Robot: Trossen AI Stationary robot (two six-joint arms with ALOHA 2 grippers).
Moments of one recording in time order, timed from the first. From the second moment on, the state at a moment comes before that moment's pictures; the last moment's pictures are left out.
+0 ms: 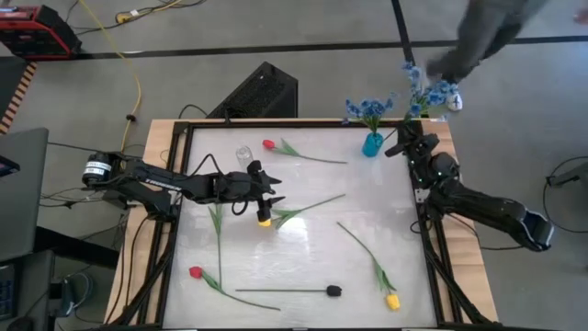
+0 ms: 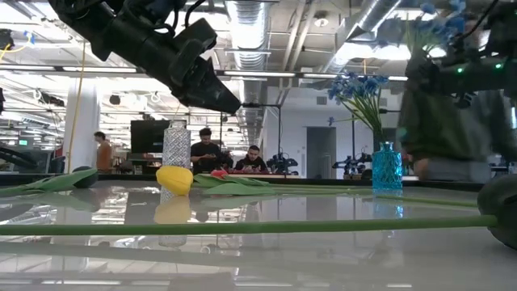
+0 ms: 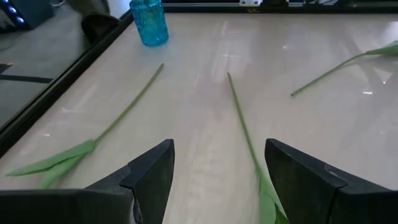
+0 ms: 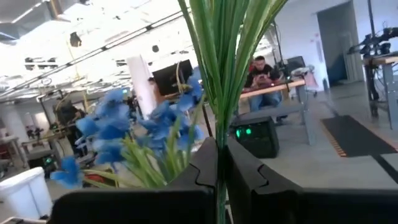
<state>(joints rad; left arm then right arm) 0.02 1.39 0.63 0.34 -0.24 -0.02 -0.66 0.46 0.03 0.71 0.52 0.14</state>
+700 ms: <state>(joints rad) 0.02 1.39 0.63 0.38 -0.24 -0.02 -0.81 0.90 0.03 1.10 0.39 0.22</state>
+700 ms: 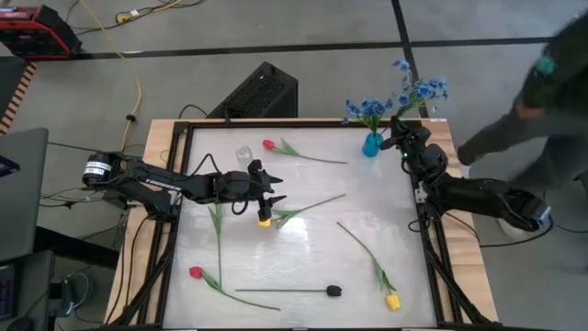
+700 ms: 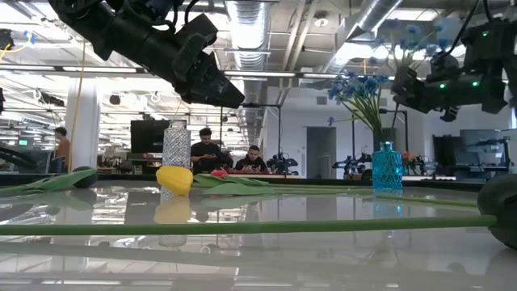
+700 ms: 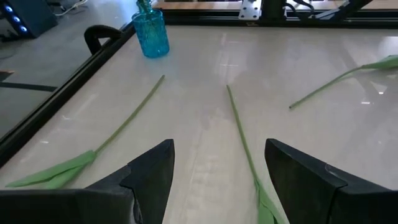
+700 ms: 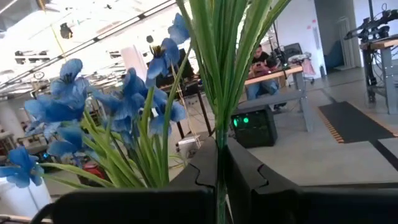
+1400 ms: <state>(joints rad) 0.02 1.39 0.63 0.37 -0.23 -0.03 -0.79 1.17 0.03 1.27 0.39 0.20</state>
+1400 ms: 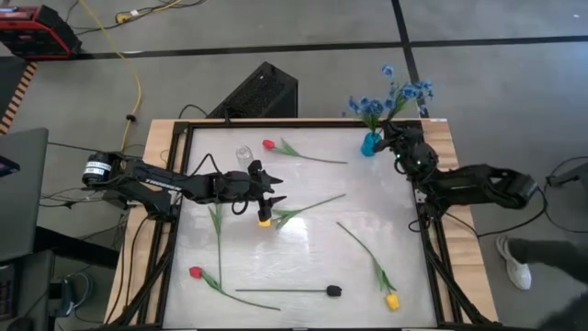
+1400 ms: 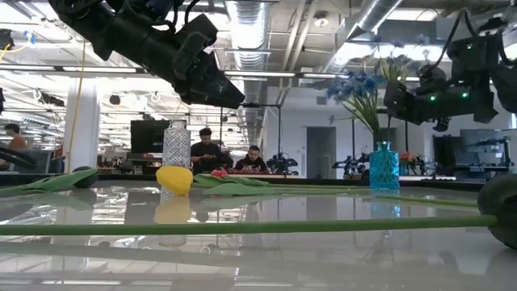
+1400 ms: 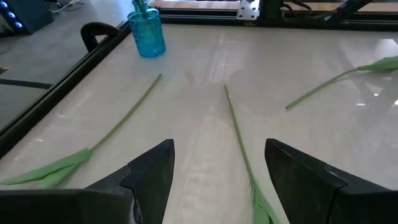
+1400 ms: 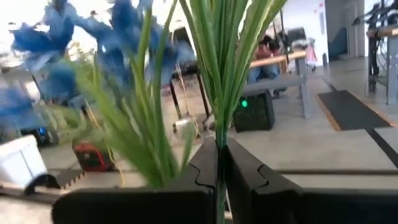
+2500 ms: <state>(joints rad) 0.02 1.39 0.63 0.35 -0.23 -0.03 -0.79 1.18 0.03 1.13 0.31 0.12</state>
